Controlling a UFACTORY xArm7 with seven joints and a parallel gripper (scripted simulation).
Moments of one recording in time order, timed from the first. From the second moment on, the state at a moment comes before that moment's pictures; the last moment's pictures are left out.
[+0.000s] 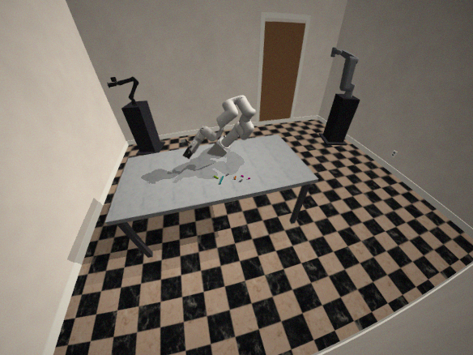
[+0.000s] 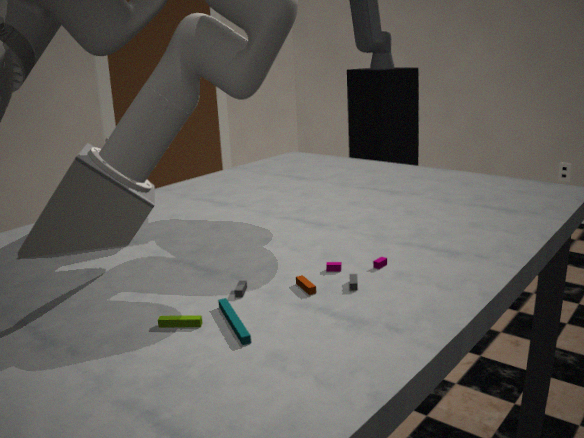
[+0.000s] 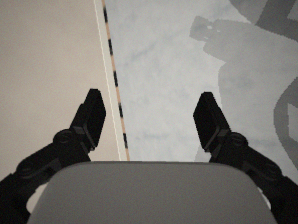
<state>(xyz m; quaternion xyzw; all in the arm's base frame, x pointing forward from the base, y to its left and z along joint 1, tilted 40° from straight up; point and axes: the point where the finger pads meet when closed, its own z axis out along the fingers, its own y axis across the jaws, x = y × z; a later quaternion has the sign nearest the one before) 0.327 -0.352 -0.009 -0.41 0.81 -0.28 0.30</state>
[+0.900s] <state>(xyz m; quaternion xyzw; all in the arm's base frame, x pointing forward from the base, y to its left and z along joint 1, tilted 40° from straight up) 0.331 -0.352 -0.006 -0.36 0.84 -0.27 0.30</state>
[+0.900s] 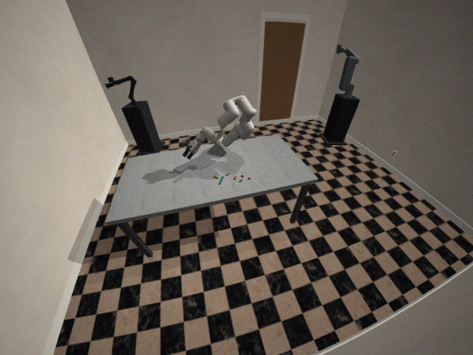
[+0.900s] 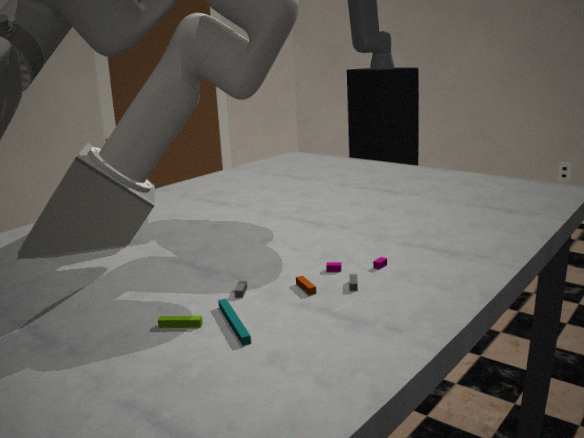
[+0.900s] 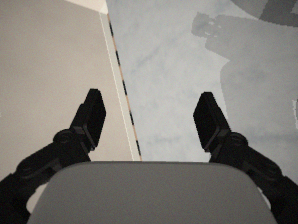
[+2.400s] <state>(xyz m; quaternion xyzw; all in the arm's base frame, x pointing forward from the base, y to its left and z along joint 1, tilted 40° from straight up) 0.380 -0.109 0.063 0.38 0.91 0.07 0.17</state>
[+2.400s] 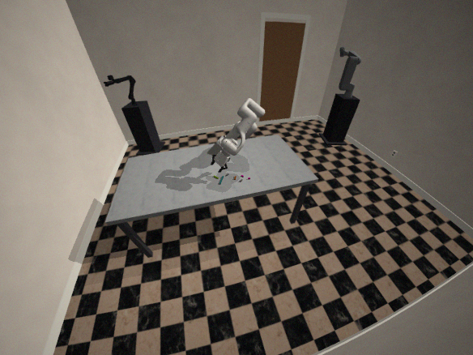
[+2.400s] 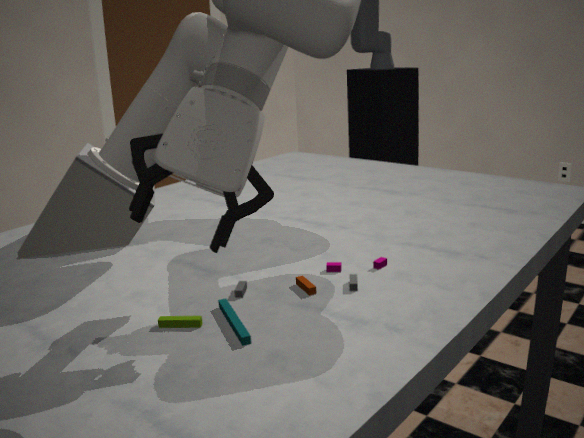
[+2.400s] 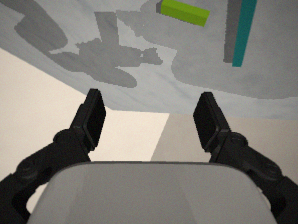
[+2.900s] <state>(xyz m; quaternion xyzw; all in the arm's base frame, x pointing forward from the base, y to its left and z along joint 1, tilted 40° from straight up) 0.392 0.033 0.129 0.53 0.81 0.23 0.04</state>
